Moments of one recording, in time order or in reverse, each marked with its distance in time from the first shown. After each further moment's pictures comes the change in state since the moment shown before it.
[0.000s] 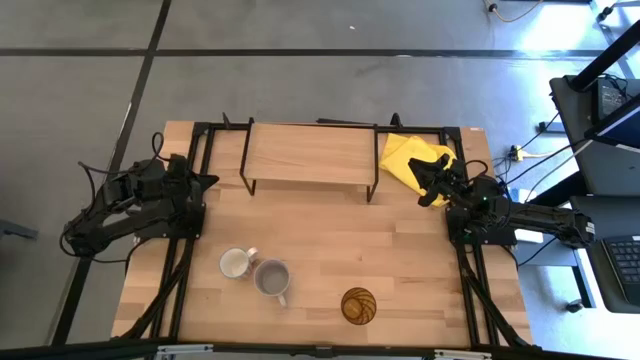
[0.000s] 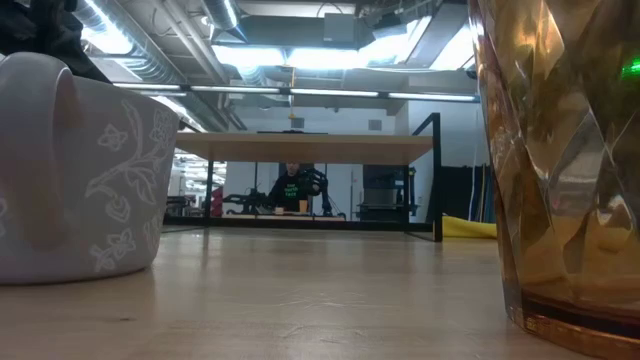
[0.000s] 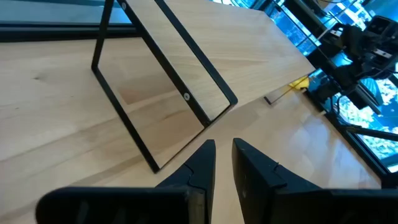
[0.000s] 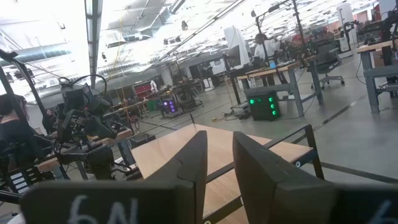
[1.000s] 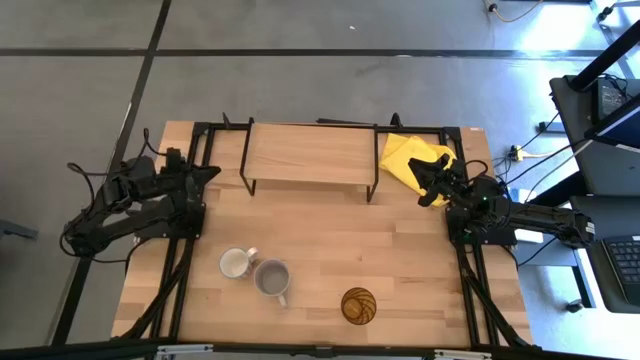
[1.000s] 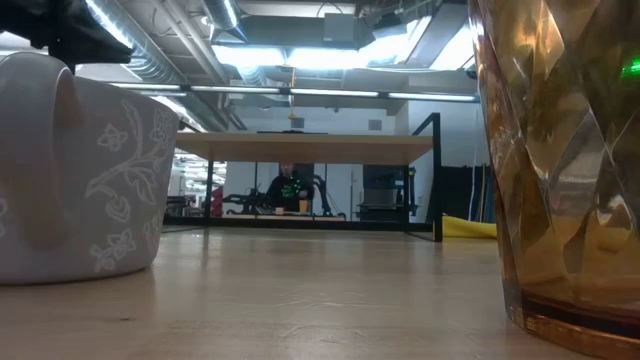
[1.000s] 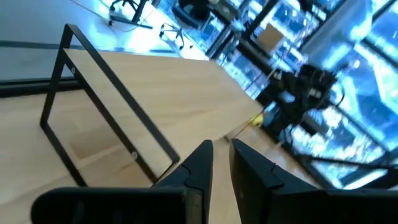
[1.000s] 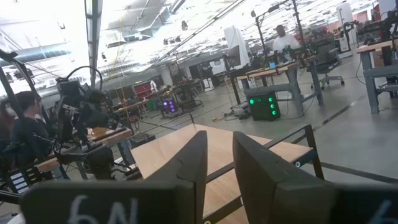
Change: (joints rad) left arm 0.000 0.000 0.000 0.231 0.034 0.002; right arm 0.000 0.000 0.000 0.000 0.000 0.002
